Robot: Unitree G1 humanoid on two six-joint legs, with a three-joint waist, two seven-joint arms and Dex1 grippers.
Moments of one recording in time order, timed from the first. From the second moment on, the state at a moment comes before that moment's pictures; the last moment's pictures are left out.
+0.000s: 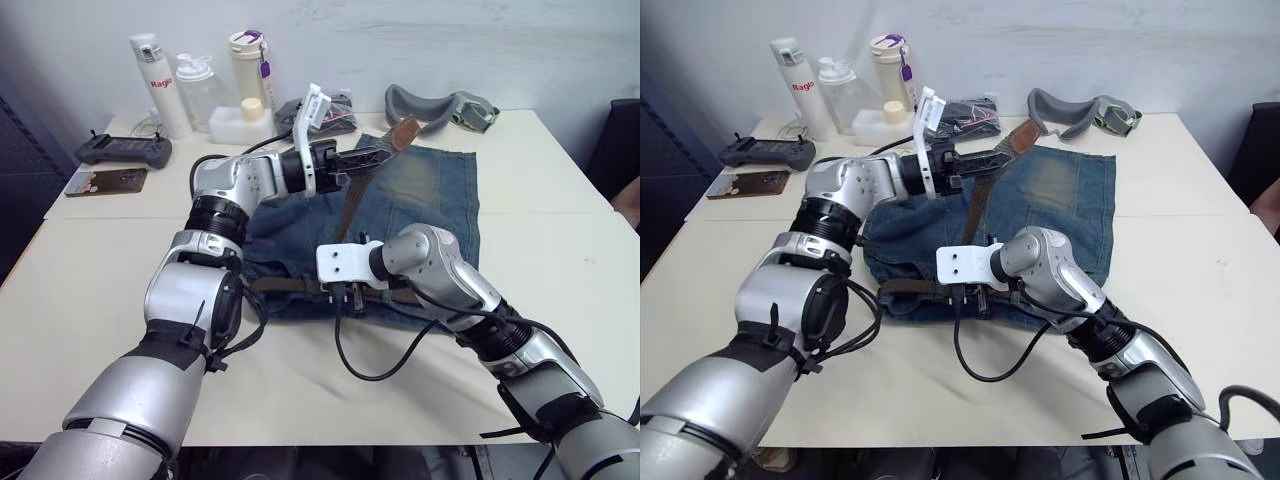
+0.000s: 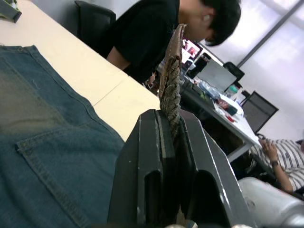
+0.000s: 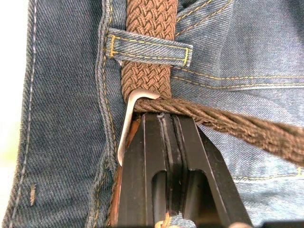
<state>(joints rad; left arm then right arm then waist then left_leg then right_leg) -1.43 0.15 0.12 1.08 -0.46 0.68 -0.95 -0.81 -0.47 0.59 -0.05 -0.37 0.55 1.19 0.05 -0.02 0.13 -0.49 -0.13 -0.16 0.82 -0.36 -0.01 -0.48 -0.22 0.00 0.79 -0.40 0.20</state>
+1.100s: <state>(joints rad) -0.93 0.25 0.04 0.32 -0.37 0.93 -0.92 -0.51 -0.54 0.09 -0.14 0.23 0.83 1.18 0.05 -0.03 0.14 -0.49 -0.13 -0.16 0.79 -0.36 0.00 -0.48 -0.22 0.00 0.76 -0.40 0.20</state>
